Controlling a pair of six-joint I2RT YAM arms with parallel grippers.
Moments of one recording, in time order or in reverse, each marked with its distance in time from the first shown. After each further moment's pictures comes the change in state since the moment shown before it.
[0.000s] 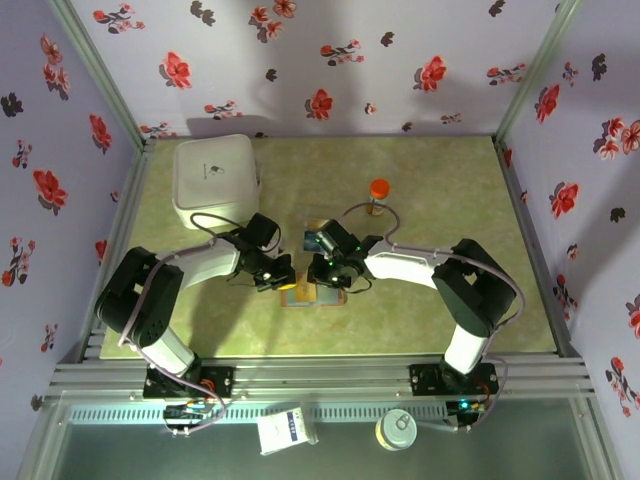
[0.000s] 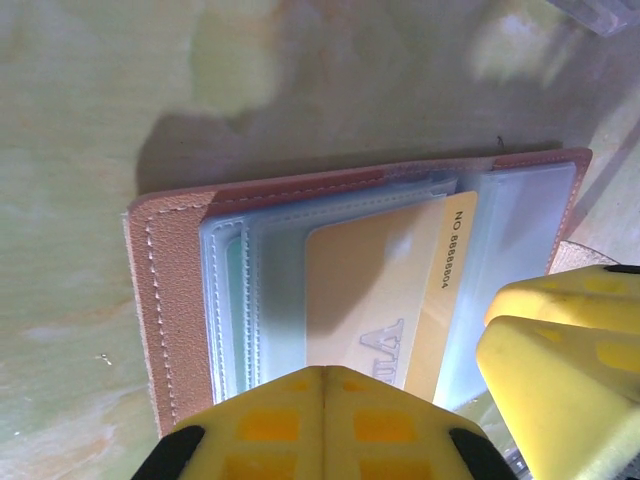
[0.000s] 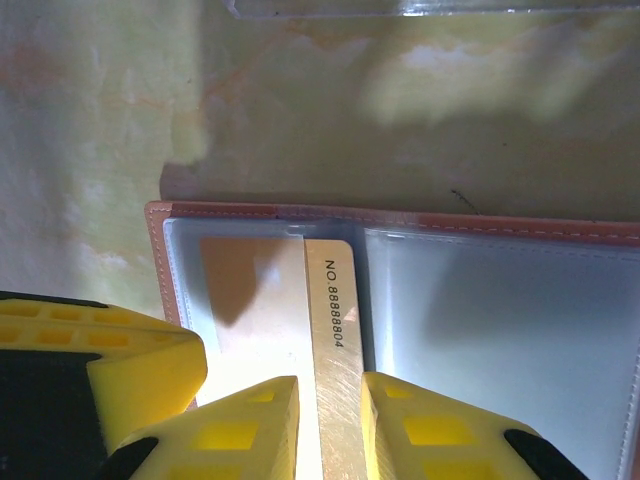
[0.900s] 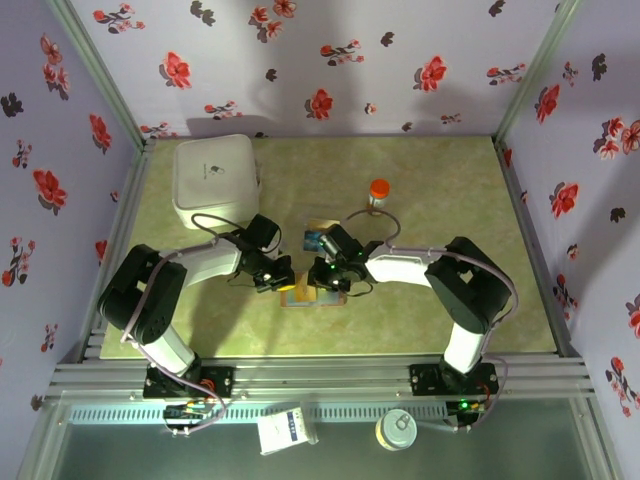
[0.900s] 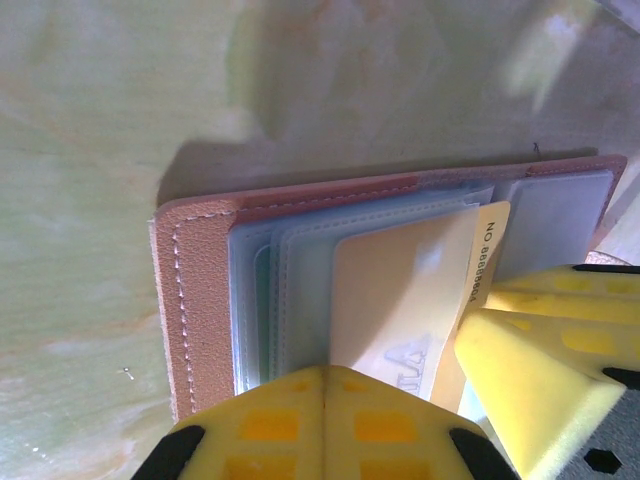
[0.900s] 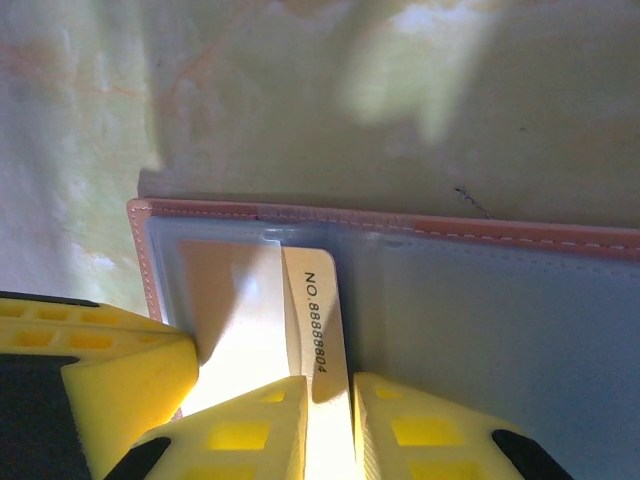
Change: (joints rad) left arm 0.000 0.023 0.000 0.000 -0.011 0.000; right arm -0.016 0.029 -0.074 0.142 -0.072 0.032
